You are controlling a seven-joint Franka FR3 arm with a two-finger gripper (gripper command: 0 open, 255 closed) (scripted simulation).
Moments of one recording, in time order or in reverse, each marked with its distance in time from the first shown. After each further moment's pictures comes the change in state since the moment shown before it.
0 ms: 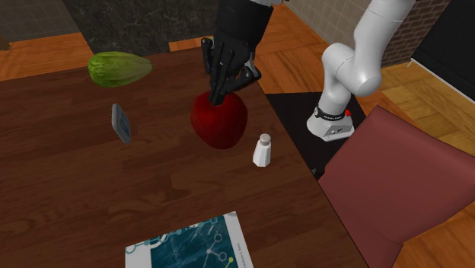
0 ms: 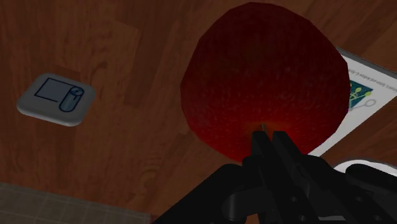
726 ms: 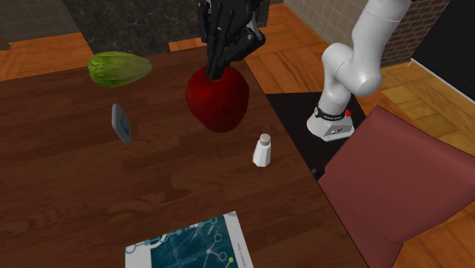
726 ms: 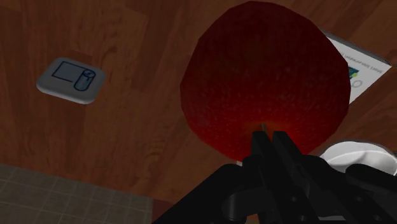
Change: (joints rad) arm -0.002 0.060 0.008 0.214 -0.022 -0.158 0.011
